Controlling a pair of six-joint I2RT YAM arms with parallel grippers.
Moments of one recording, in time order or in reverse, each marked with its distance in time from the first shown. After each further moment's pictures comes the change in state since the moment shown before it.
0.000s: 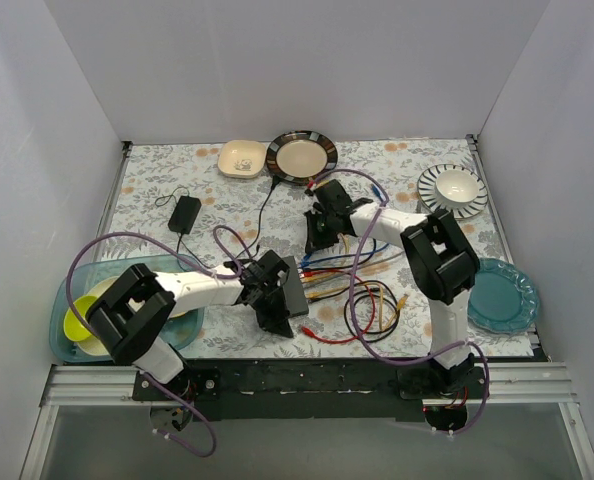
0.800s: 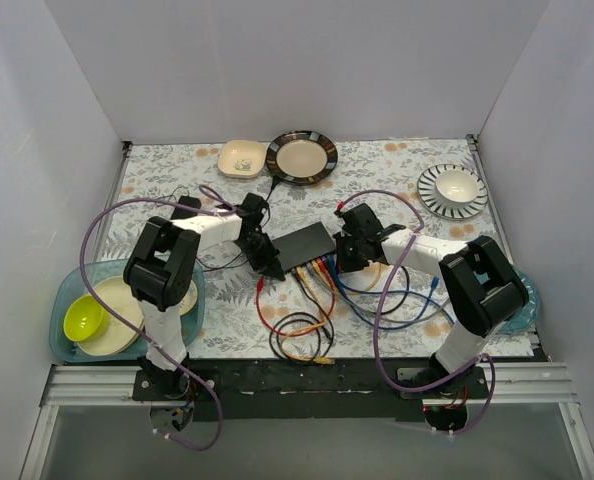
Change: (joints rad) left arm 0.377 0.376 0.431 -0.167 0.104 0.156; right arm -0.026 -0.365 -0.463 0.053 0.100 0.009
